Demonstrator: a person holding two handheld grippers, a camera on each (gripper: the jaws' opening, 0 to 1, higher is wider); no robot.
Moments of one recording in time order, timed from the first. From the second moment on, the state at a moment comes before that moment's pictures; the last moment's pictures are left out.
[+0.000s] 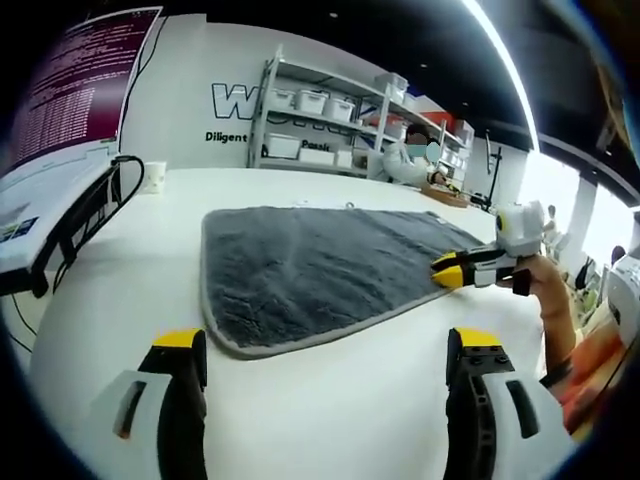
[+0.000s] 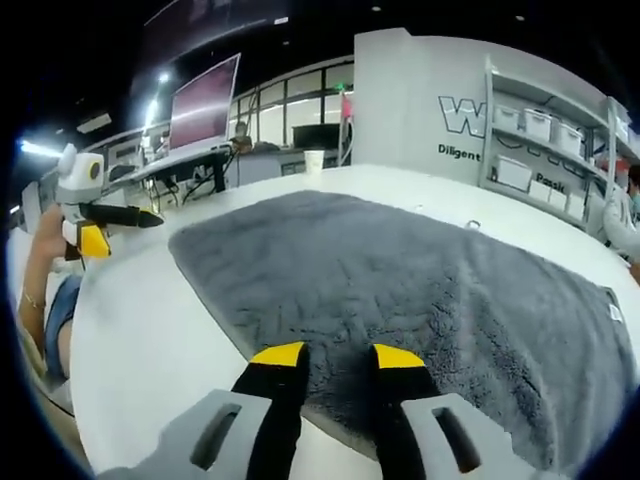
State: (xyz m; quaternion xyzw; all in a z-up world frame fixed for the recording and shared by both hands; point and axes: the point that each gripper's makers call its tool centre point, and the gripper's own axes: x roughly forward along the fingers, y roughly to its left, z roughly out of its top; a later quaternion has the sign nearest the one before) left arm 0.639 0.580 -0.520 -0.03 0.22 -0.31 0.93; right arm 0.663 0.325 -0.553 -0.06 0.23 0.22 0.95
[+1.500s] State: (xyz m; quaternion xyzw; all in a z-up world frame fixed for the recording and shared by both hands) left arm 0.652 0.583 -0.525 -0.03 0.23 -0.29 0.93; right arm 0.600 0.100 -0.518 -0.01 0.18 0.06 0.98
